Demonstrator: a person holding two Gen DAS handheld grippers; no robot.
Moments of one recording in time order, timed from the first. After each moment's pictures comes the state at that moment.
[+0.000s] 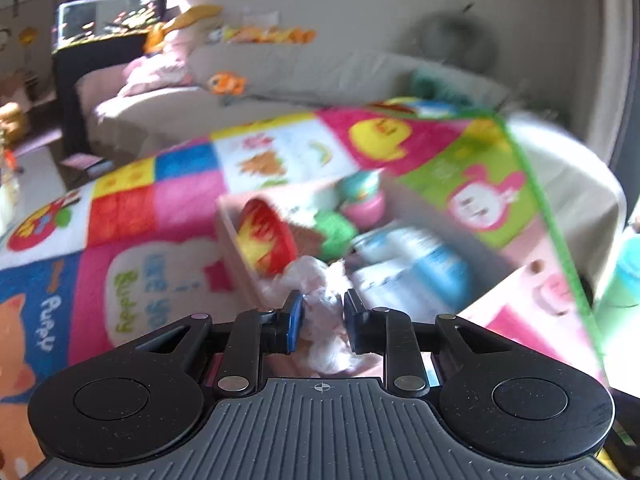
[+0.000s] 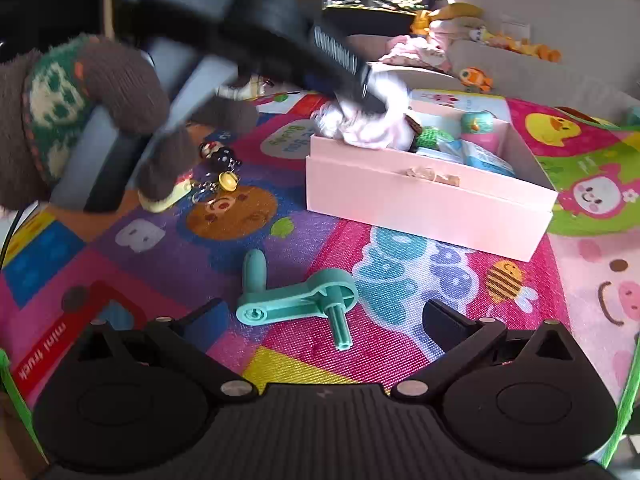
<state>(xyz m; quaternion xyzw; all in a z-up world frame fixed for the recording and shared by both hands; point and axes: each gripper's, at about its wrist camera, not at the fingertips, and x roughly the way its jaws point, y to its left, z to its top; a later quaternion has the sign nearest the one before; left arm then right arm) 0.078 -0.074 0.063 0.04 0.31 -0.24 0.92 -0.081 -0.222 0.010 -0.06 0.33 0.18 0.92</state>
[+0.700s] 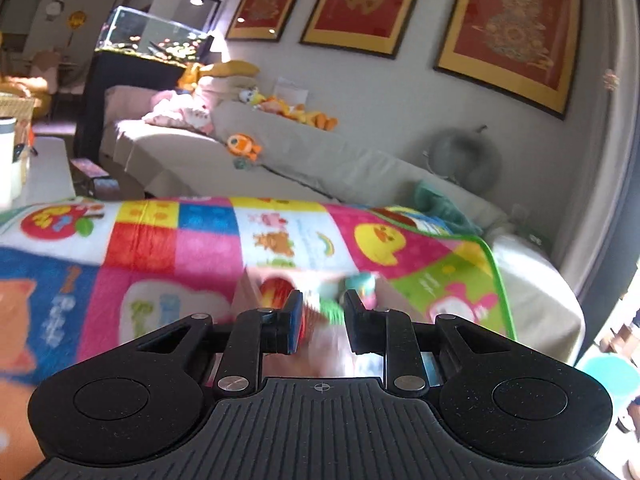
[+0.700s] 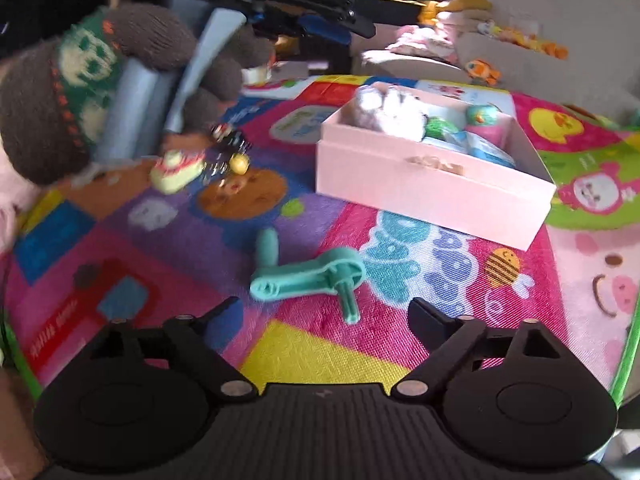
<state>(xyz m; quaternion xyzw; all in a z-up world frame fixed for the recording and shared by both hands) 0.037 -0.005 0.088 -0.12 0.21 -0.25 0.94 -0.091 -0.223 0.006 -0.13 0.34 0.18 0.91</state>
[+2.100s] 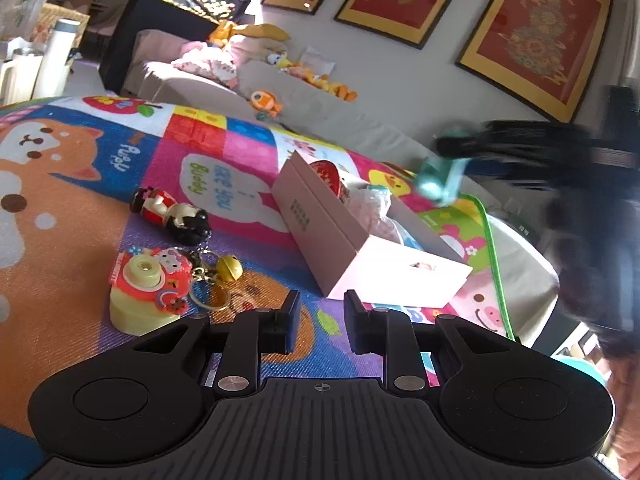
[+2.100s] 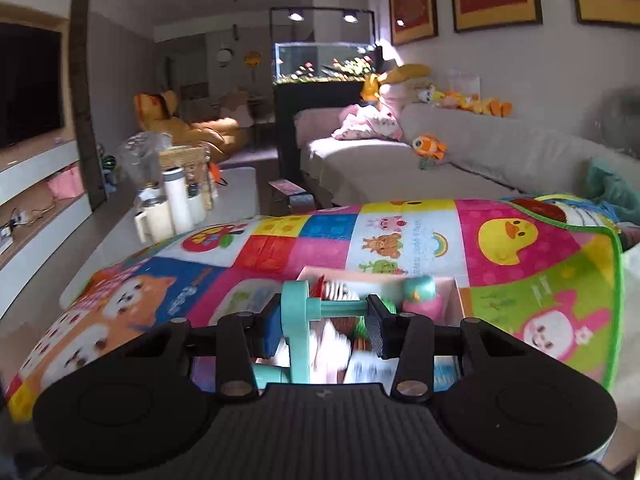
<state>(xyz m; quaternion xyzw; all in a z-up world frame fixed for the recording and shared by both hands) -0.045 0.051 0.007 -0.19 0.25 -0.24 0.92 0.037 -0.226 0.125 -0.01 0.25 0.12 0.96</state>
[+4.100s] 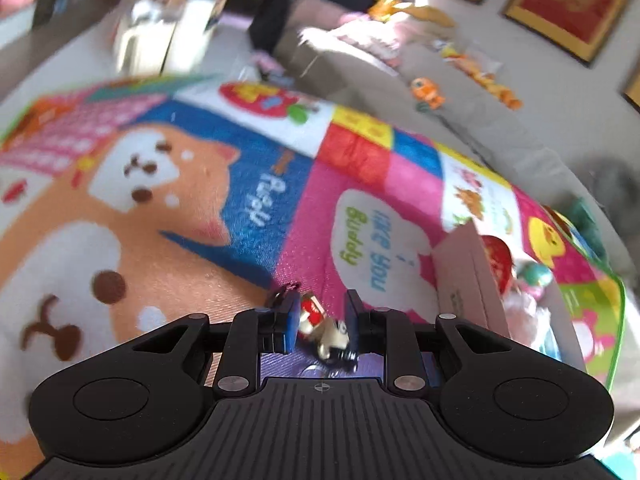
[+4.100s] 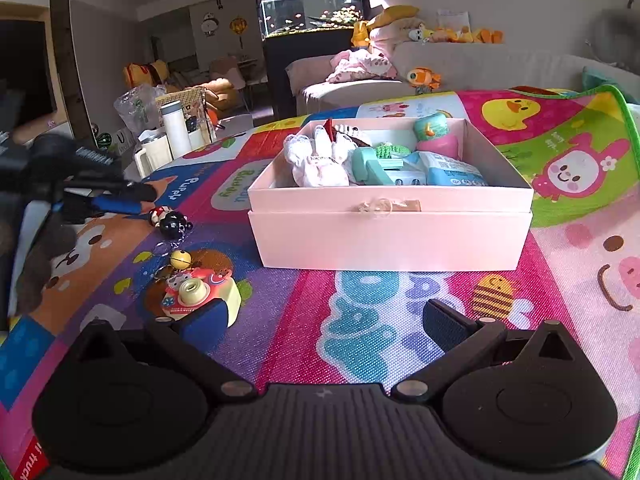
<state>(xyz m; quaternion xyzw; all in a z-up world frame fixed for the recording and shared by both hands) 0.070 0.089 0.038 -0.24 0.37 -0.01 0.90 -0.043 -0.227 0.006 0.03 0.31 0.12 0.94</state>
